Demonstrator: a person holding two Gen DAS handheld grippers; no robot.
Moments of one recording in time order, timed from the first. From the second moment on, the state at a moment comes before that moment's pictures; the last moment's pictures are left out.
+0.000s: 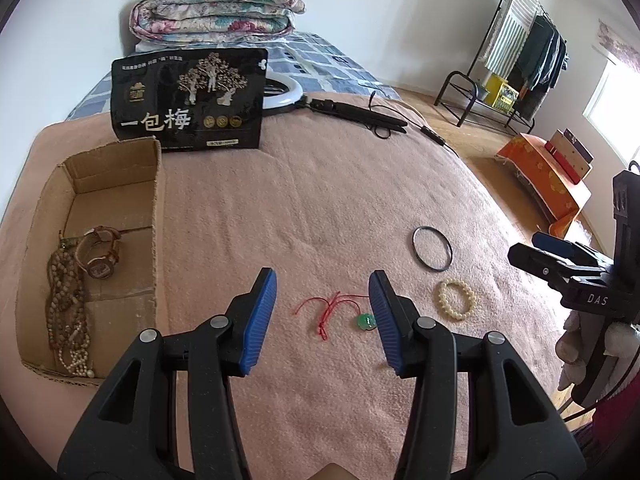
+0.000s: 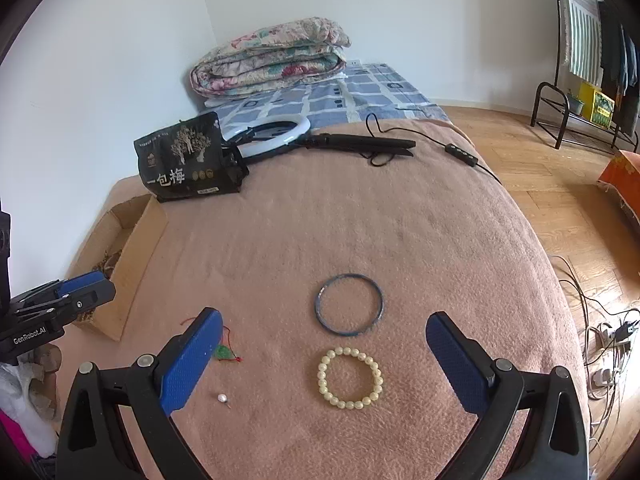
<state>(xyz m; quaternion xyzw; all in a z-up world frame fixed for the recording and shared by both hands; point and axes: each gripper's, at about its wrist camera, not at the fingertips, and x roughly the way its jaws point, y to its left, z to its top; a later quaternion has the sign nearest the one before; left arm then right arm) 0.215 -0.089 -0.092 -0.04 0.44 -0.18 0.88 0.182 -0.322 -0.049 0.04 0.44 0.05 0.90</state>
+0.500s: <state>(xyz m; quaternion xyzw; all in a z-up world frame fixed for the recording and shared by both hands) 0.213 -0.145 -0.141 -0.03 0.50 -0.21 0.84 0.183 -0.368 -0.103 0.05 0.52 0.02 0.85</state>
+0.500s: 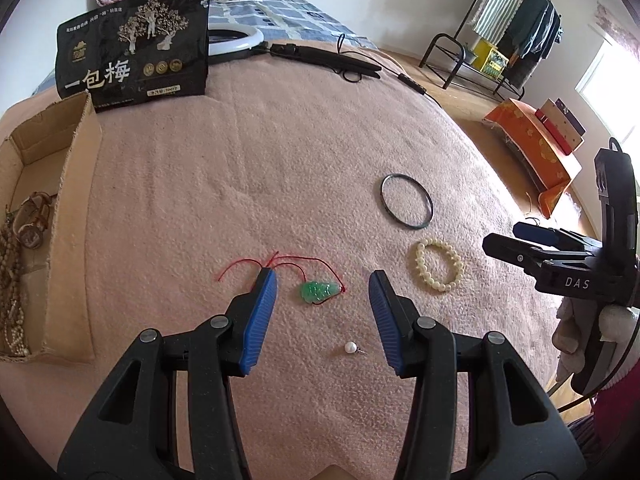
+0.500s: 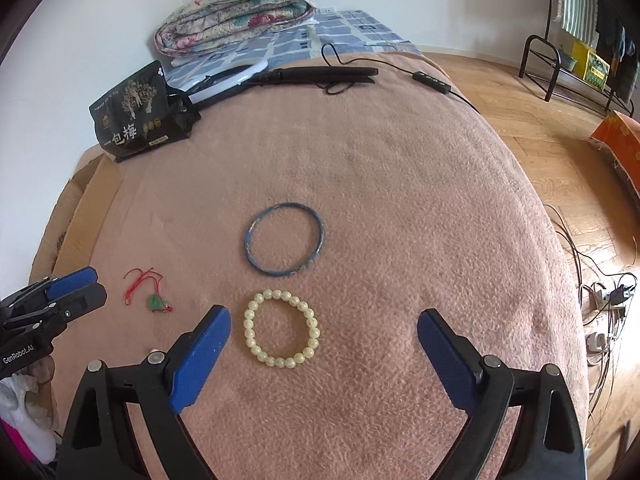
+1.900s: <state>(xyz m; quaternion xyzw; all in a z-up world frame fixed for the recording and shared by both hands) 0.220 -0.183 -0.196 0.04 0.50 -0.15 0.85 0.199 -0.353 -0.152 0.02 0.57 0.03 0.82</state>
